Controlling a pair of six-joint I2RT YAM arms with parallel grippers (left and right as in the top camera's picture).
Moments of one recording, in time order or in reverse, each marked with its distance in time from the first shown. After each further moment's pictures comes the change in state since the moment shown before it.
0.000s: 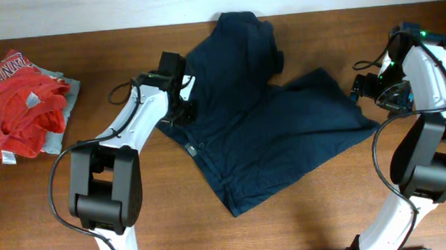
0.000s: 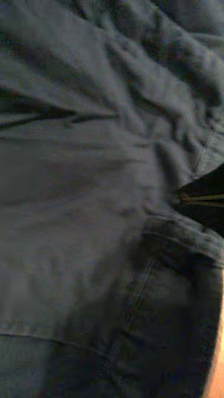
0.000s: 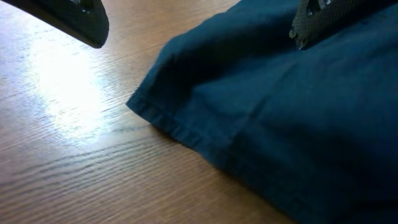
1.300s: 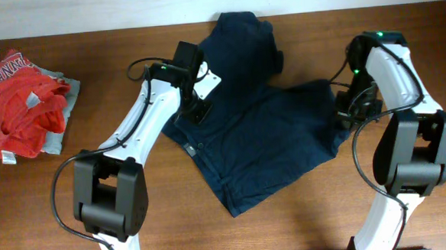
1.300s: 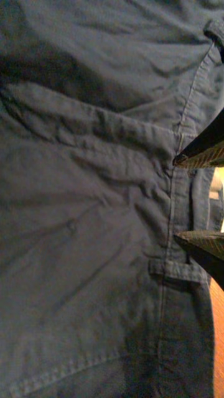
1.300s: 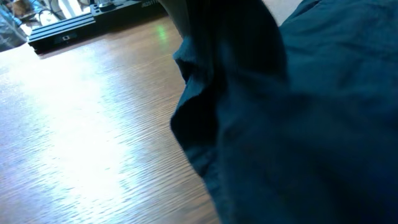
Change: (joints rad) left arm -0.086 -0.034 0.140 -0.180 0.007 0.348; right arm 0.174 0.020 -0.028 -0.249 0.032 0.187
